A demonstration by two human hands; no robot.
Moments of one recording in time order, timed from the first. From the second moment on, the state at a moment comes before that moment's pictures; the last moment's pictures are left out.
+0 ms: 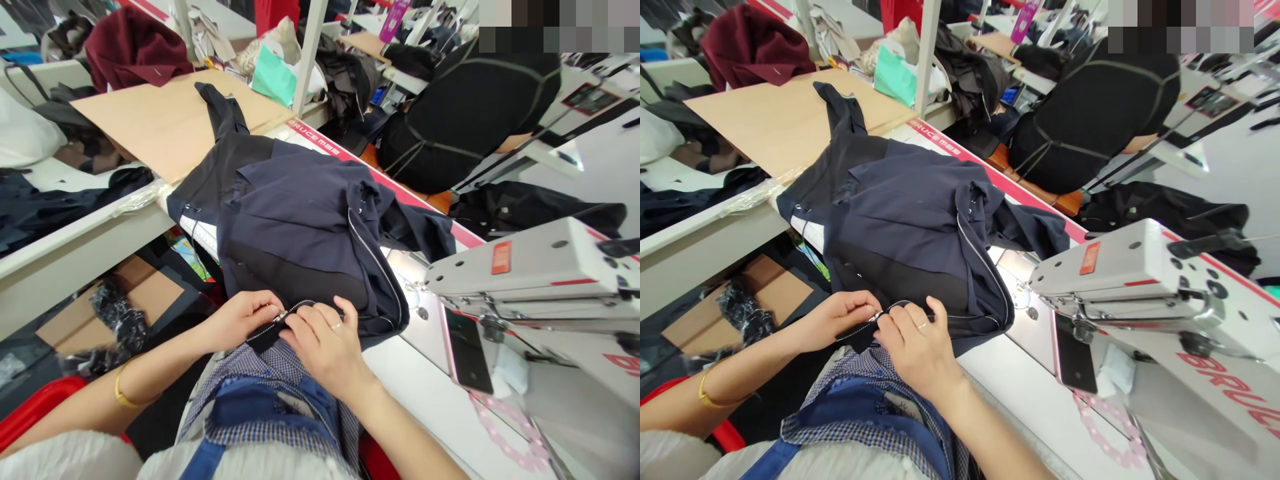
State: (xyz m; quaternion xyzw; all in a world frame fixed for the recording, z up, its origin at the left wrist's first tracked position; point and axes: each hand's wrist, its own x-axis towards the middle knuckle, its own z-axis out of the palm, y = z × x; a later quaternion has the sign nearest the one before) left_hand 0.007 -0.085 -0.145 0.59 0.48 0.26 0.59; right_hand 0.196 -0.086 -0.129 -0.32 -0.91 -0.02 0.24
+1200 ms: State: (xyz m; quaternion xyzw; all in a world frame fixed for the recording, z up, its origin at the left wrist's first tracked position) left_hand -0.017 -0.092 -0.141 0.66 0.40 0.41 0.49; right_hand 0.185 -0.061 -0.113 -0.27 -0.93 0.10 0.22
